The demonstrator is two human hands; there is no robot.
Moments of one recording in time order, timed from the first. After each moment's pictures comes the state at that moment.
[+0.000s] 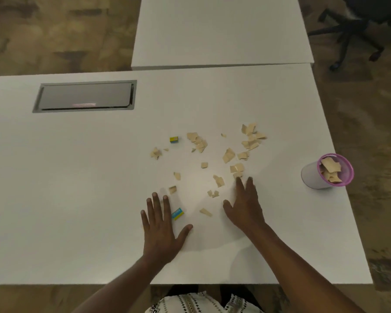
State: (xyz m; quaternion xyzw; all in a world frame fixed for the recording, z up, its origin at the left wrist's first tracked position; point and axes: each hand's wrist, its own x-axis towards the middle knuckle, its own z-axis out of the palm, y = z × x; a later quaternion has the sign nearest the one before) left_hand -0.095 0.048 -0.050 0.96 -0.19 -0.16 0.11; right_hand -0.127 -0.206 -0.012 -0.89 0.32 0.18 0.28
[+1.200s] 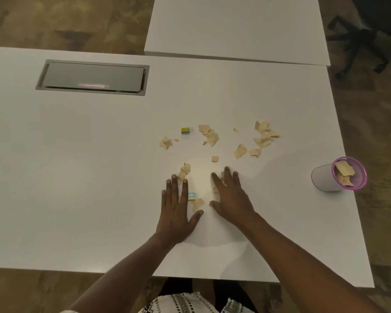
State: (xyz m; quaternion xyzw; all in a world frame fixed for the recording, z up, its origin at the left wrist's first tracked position) left_hand -0.072 0.034 -0.072 0.93 -0.25 -0.18 0.17; right_hand -0.097 -0.169 -0.034 -0.95 0.12 0.21 0.18
